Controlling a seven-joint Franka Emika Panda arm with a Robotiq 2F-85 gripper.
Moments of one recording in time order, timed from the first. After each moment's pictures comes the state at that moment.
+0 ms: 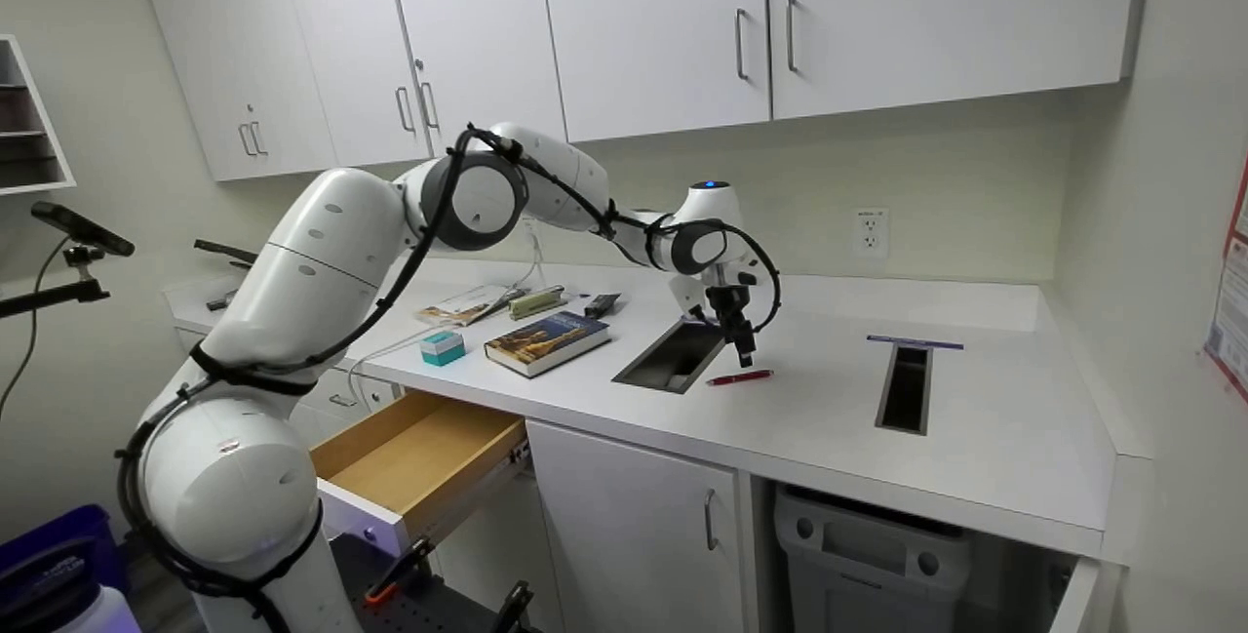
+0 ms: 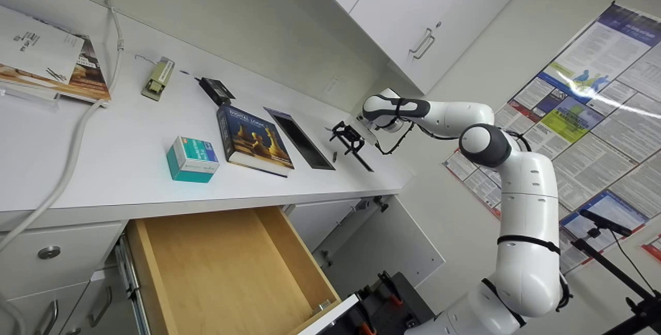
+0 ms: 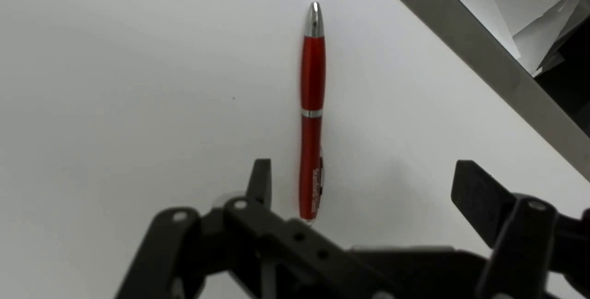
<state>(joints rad) -0.21 0.73 -0.18 -1.41 0.16 2.30 0.49</state>
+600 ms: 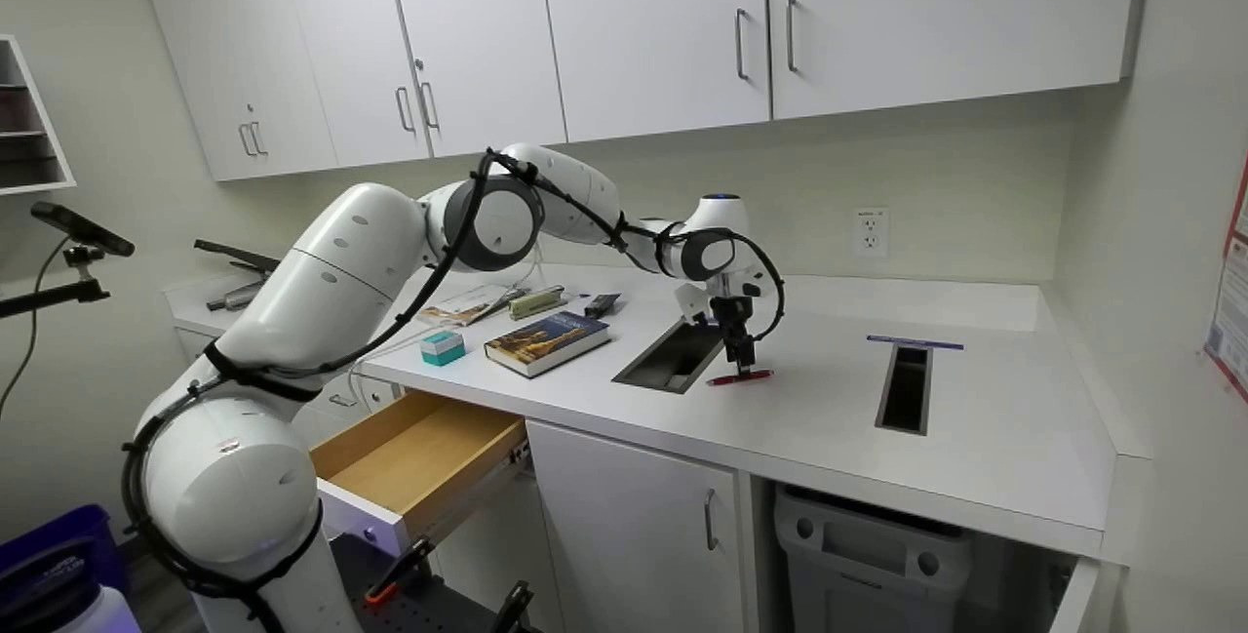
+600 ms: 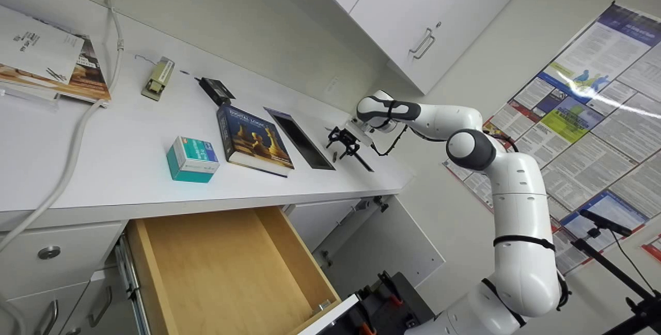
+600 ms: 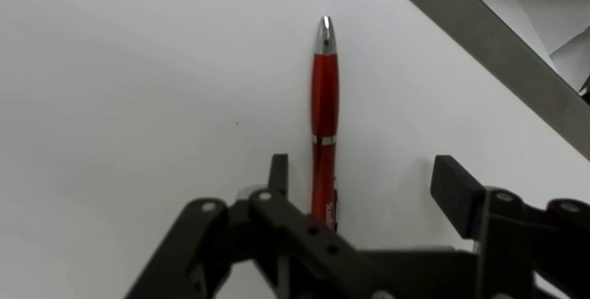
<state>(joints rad) -0.21 0.83 -0.19 -1.28 0.16 2.18 0.52</state>
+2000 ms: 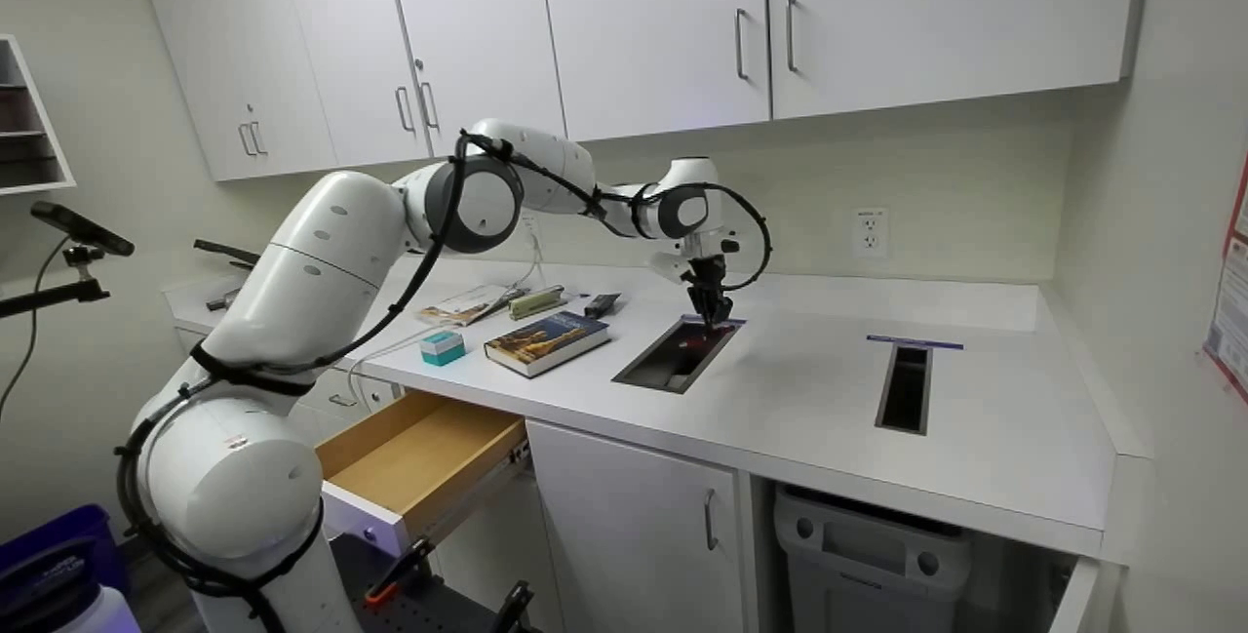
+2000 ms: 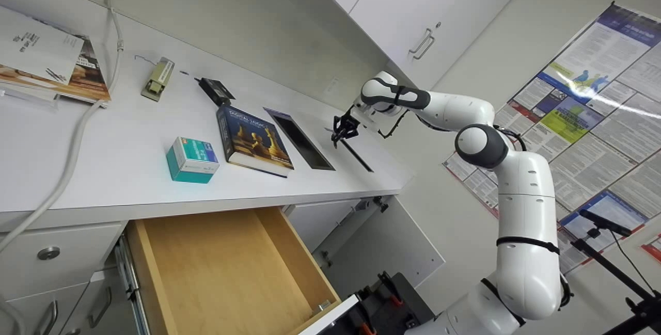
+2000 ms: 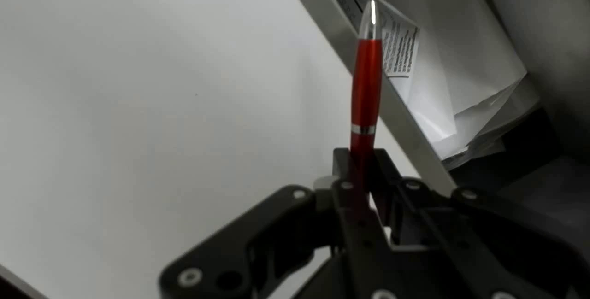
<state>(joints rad) -0.15 0.74 -0.17 -1.24 0.10 2.06 0.34</state>
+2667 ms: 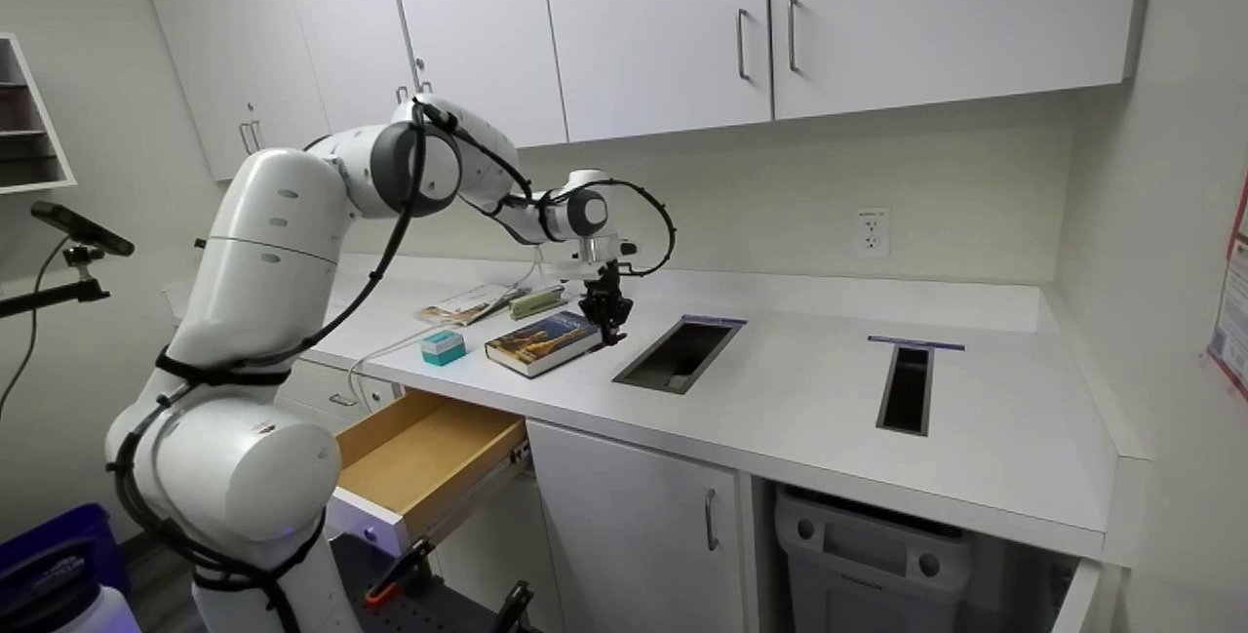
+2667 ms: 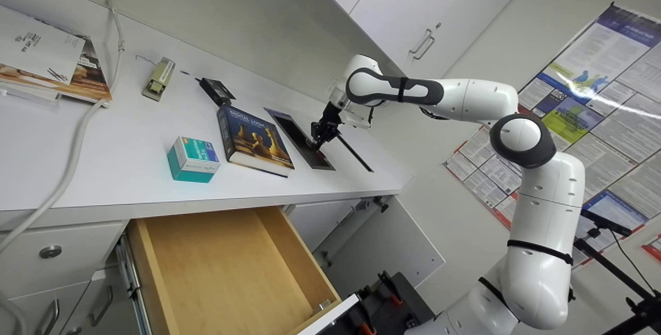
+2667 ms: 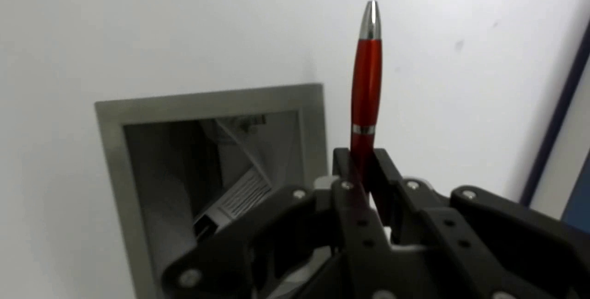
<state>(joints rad) 0.06 0.54 -0.03 -1.57 -0.07 2.01 0.16</state>
